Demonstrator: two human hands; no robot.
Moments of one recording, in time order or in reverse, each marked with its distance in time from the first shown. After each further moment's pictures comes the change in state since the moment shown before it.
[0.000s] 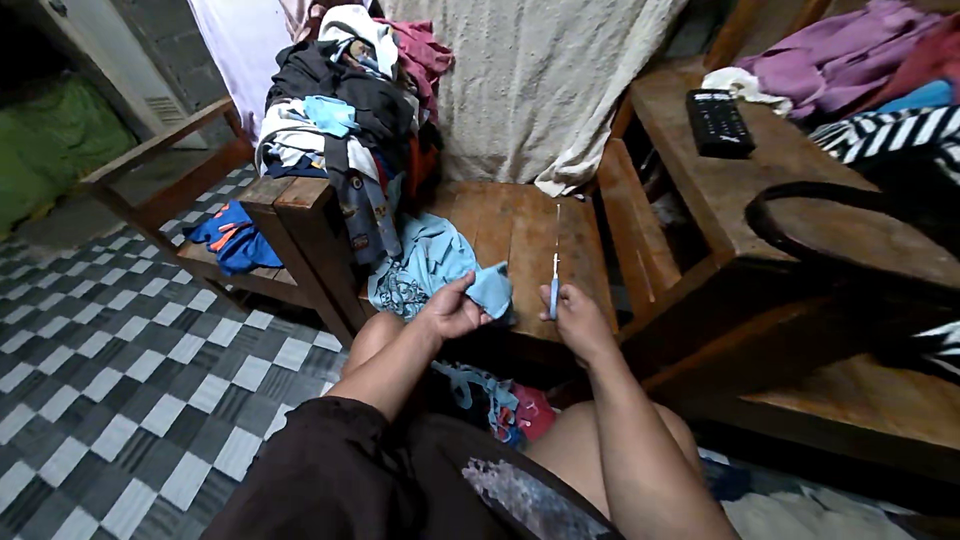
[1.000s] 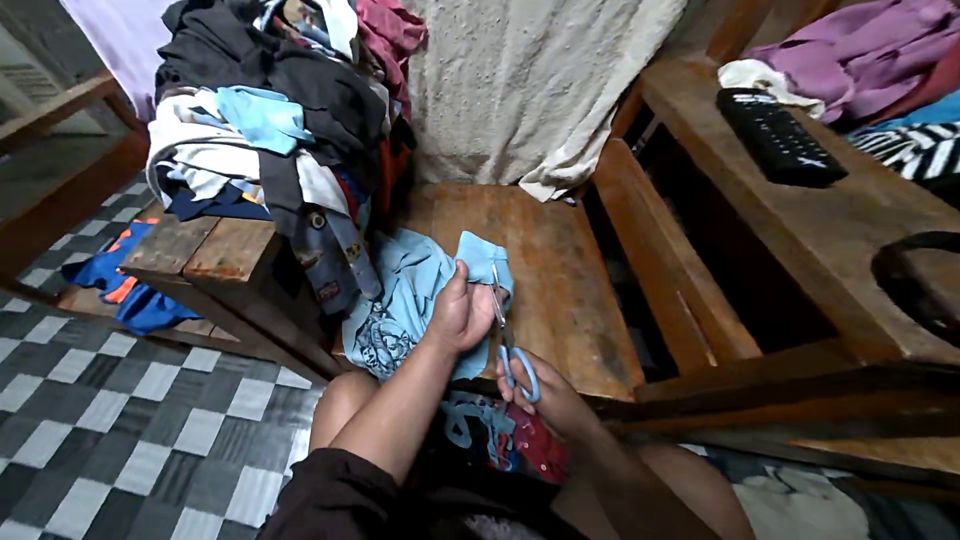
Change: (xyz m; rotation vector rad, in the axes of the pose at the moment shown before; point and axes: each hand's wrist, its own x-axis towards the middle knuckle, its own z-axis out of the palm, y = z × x) left_hand 0.085 0.040 -0.018 -0.218 -0.309 0.323; right_hand 0.012 -0.001 0.068 0.515 -0.390 0.058
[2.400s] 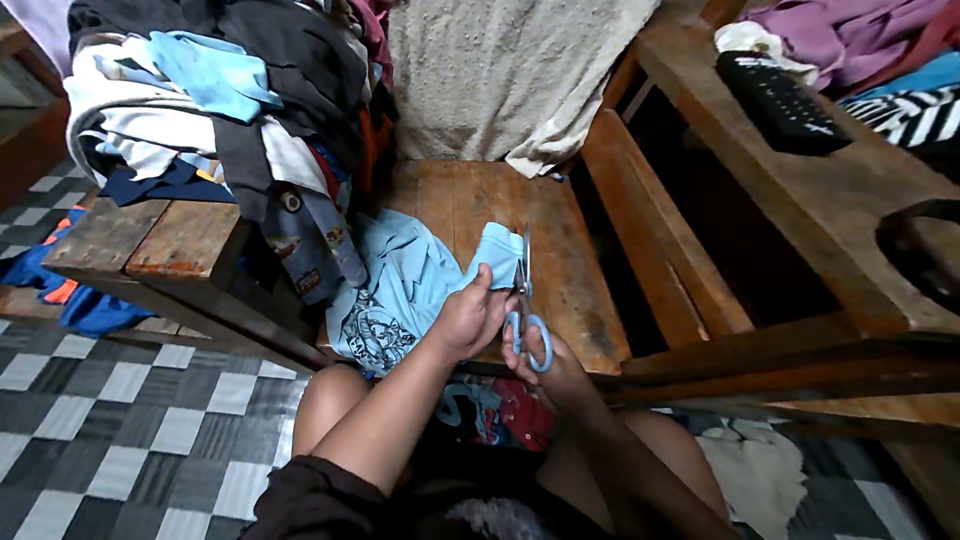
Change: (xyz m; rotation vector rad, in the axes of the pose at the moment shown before) left_hand -0.024 -0.008 0.016 0.280 -0.126 -0.142; right_hand 0.002 -0.003 0.003 0.074 0.168 -0.147
